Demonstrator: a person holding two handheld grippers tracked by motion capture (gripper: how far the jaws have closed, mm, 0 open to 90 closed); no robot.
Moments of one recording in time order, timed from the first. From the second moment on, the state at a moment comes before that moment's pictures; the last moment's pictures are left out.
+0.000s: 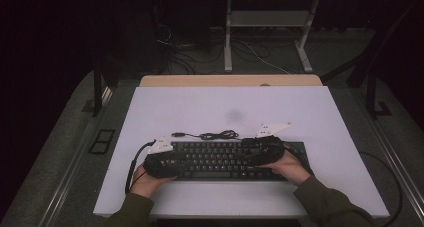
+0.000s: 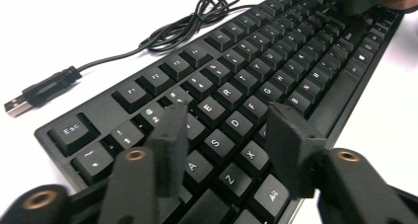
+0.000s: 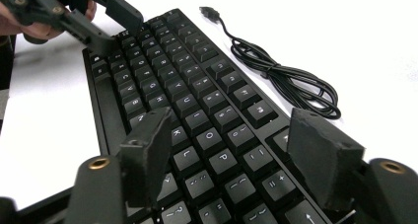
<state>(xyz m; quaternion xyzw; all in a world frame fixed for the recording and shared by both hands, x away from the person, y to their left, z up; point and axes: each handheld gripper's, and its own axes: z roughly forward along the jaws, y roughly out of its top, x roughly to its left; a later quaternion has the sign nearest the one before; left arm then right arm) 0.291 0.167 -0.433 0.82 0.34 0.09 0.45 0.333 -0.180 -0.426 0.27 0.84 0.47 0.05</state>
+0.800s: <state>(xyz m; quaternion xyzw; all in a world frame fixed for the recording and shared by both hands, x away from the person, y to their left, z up) 0.292 0.161 -0.435 0.82 0.34 0.10 0.45 0.346 -0.166 -0.422 0.28 0.83 0.48 0.04</state>
